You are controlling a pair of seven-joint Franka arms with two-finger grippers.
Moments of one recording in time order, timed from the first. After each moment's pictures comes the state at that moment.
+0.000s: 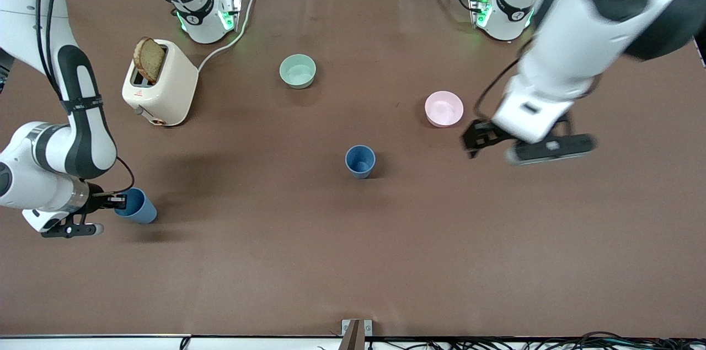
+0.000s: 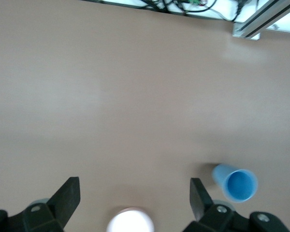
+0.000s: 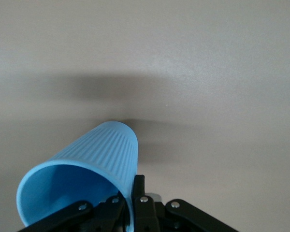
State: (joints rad) left arm -0.30 0.21 -0.05 -1.37 0.04 1.72 -0.44; right arm -0.09 0.60 -0.10 -1.58 0.04 2.11 -0.24
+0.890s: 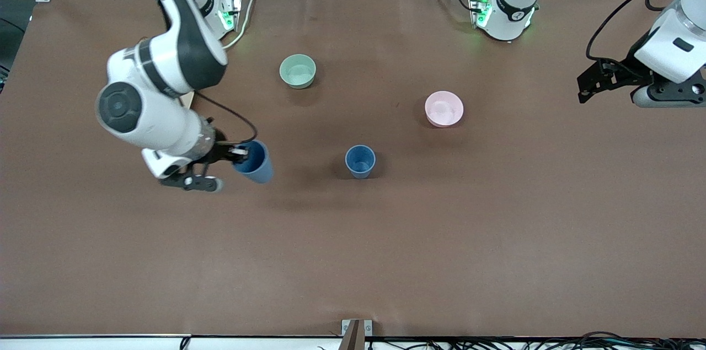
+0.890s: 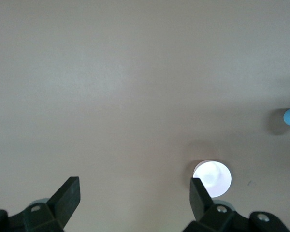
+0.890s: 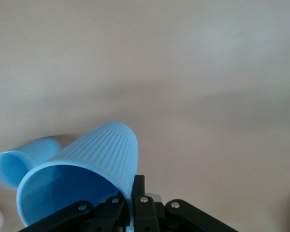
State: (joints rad) left arm 0.01 -0.04 -0.17 -1.60 0.03 1.59 -0.11; right arm 0.44 0.35 -0.07 -1.57 0.26 1.89 0.46
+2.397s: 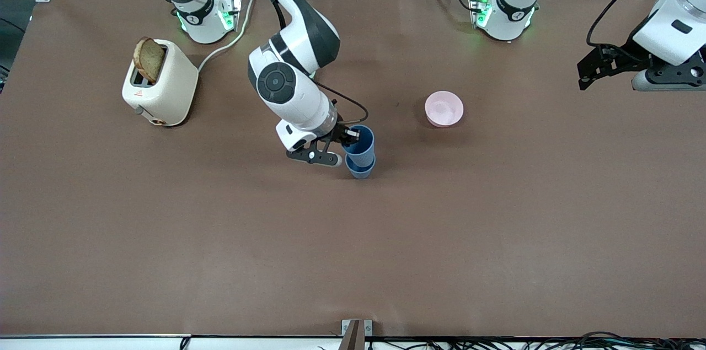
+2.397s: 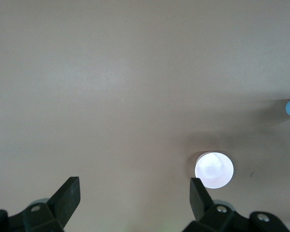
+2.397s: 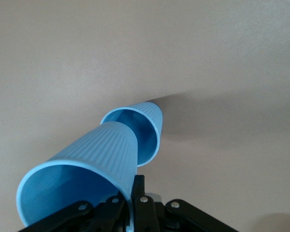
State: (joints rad) left arm 0.03 -0.08 -0.18 -1.63 0.03 1.56 -0.10; right arm 0.74 0.53 -0.07 -1.53 0.37 2.15 0.74
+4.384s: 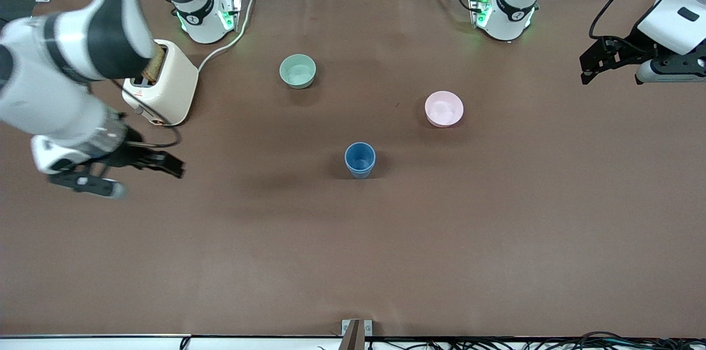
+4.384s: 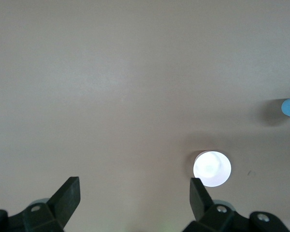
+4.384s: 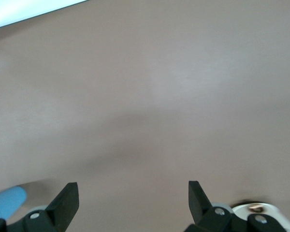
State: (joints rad) left arm 0.02 -0.08 -0.18 -1.60 0.03 1.54 -0.10; right arm 0.41 0.24 -0.35 -1.54 0.15 1.81 0.27
